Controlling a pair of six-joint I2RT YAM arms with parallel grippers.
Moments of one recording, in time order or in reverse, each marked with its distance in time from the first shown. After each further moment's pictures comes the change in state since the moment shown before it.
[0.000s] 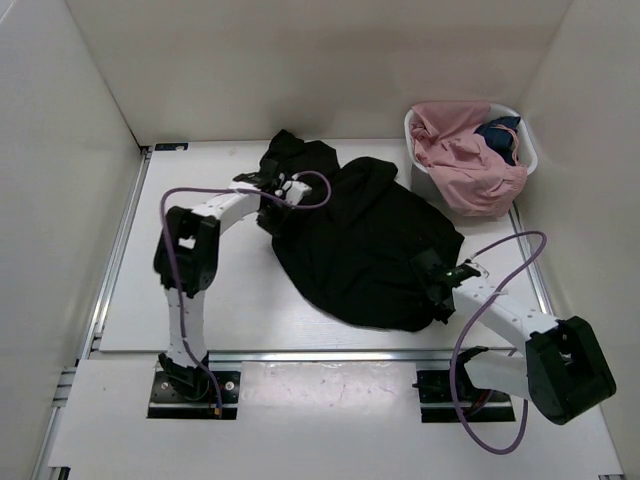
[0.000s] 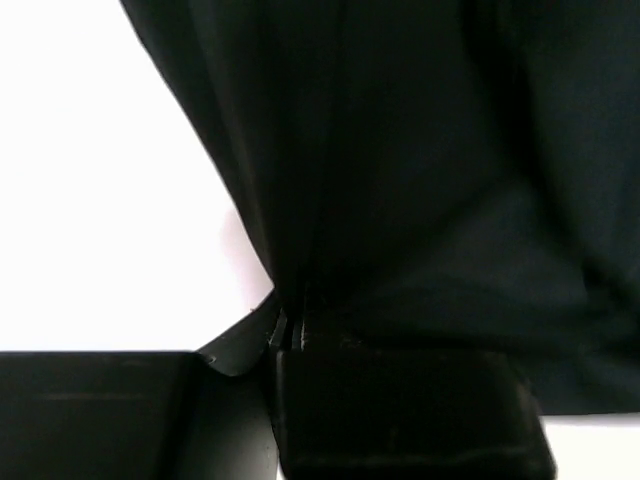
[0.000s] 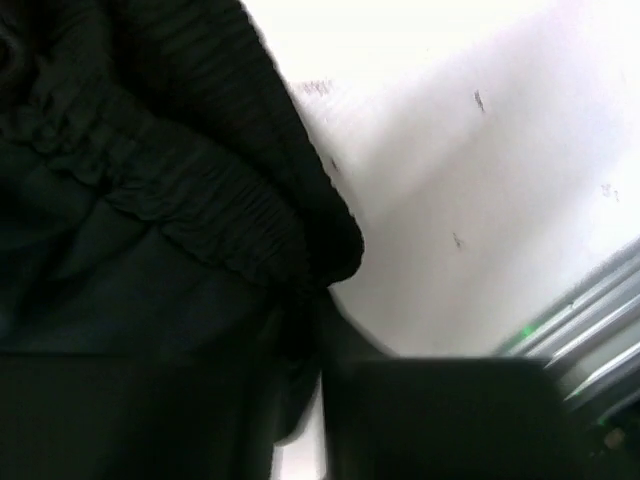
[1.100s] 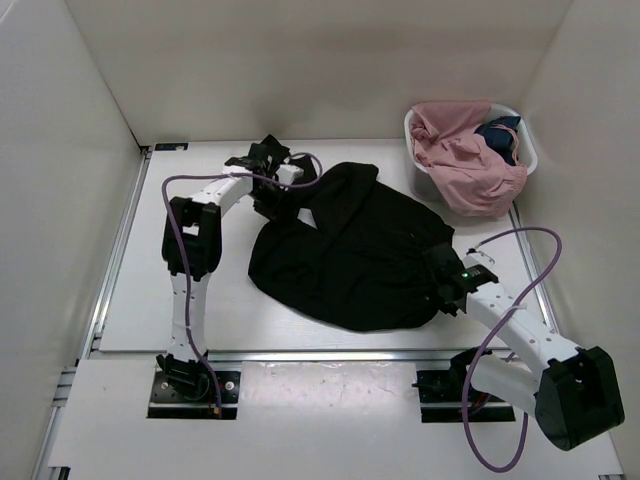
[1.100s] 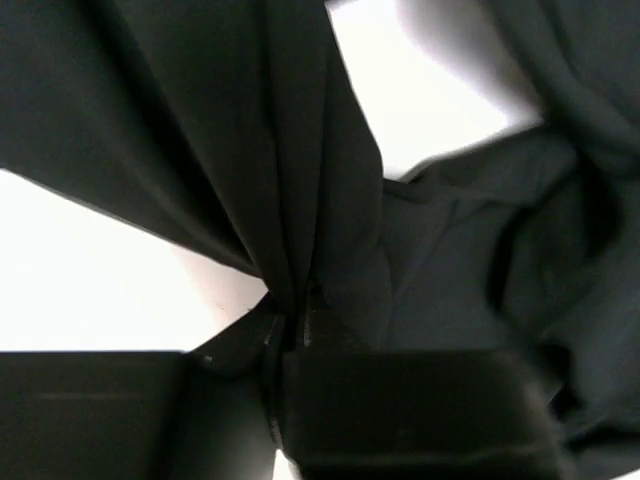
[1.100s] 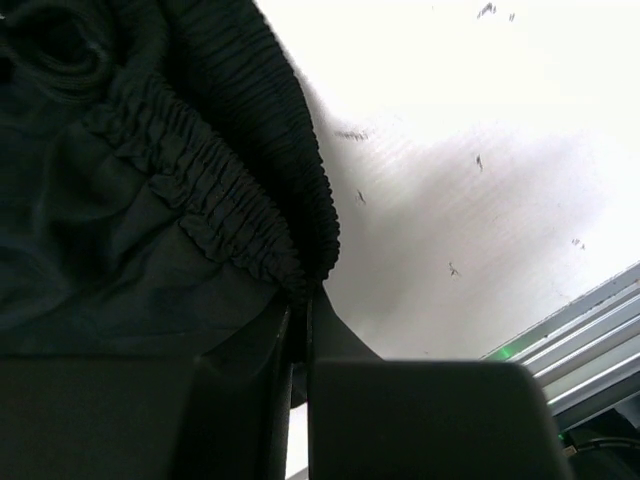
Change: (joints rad) left arm 0.104 0.126 0.214 -0.112 0.164 0.044; right arm -0.091 -0.129 0.034 0.005 -0.029 -0.201
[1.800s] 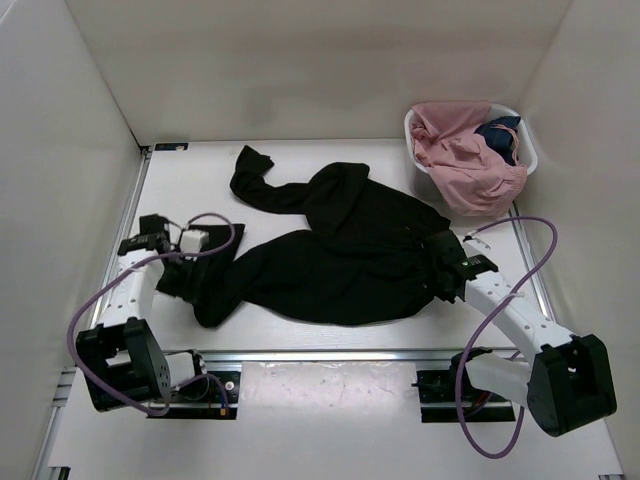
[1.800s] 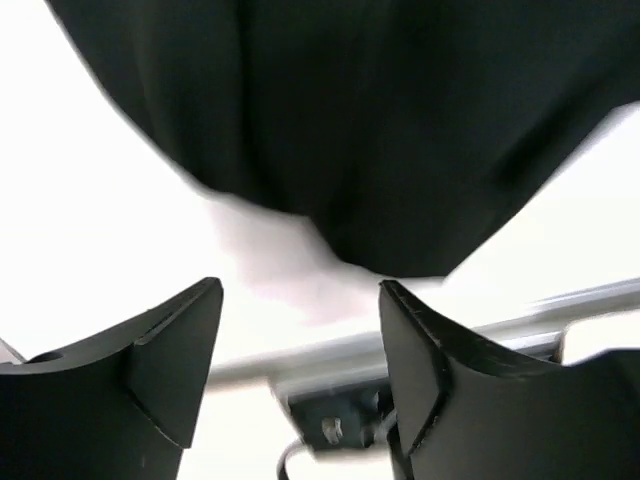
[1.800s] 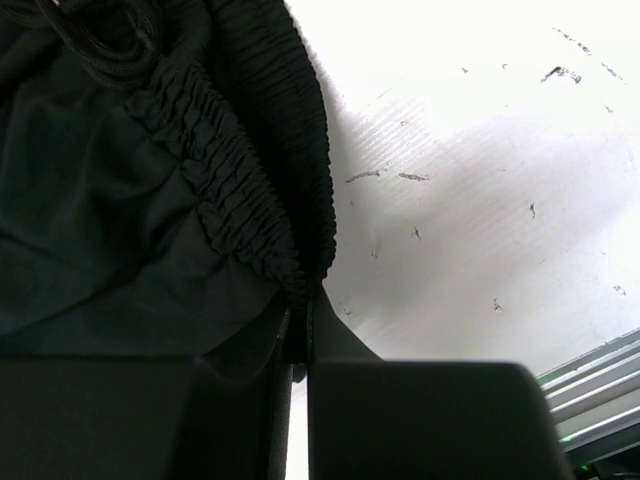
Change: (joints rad) left arm 0.462 -1.040 -0.973 -0.146 -0.188 0.142; right arm -0.060 0.072 0.073 0.084 -0.053 -0.105
